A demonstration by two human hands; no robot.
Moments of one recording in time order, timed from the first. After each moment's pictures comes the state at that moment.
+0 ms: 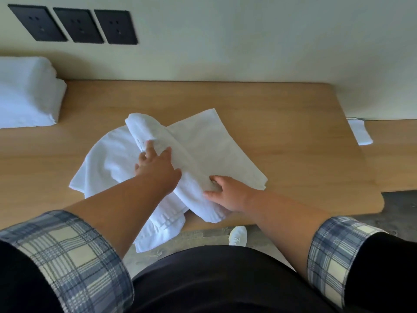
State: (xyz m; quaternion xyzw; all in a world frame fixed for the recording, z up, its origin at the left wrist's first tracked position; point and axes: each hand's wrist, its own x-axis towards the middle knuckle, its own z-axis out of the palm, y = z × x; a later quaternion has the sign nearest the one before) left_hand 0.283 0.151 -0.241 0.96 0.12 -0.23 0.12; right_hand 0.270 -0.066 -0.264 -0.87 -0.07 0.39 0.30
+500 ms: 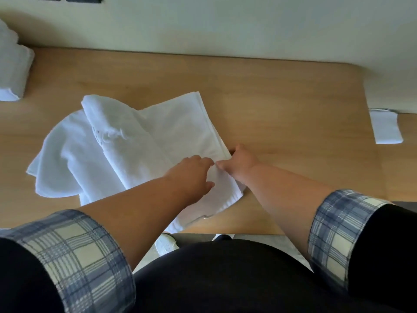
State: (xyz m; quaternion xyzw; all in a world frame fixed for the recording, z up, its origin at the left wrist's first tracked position) left_hand 0.312 0.005 -0.267 0.94 -0.05 -0.30 0.16; right_hand 0.374 -0.152 -0.297 -0.87 0.12 0.36 0.30
